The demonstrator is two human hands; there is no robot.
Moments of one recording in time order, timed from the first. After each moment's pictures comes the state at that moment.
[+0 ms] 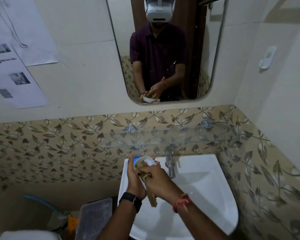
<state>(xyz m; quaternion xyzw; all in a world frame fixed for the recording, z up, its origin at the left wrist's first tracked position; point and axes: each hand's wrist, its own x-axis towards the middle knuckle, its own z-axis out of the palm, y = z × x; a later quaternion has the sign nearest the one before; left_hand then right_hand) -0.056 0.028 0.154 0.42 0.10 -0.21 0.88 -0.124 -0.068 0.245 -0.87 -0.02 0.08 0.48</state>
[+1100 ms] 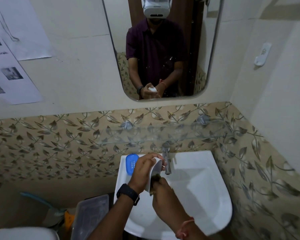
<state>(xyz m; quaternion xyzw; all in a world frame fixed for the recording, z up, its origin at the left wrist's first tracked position) -0.077 0.003 0.189 0.62 -0.14 -0.11 0.77 -0.166 -0.087 0.173 -0.93 0.00 0.02 0.37</state>
